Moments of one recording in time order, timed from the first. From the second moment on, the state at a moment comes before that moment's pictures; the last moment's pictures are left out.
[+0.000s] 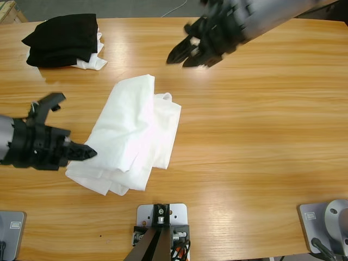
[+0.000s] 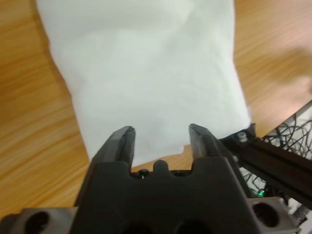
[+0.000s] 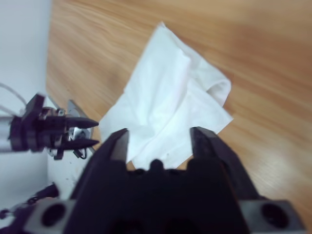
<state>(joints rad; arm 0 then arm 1) -0.81 1.46 -0.81 0.46 -0.19 -0.63 0.61 1.86 -1.30 0.43 0.54 0.57</state>
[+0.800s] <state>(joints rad) -0.84 1.59 -0.76 0.32 -0.21 -0.63 0.65 2.18 -1.49 0.43 0.57 0.65</state>
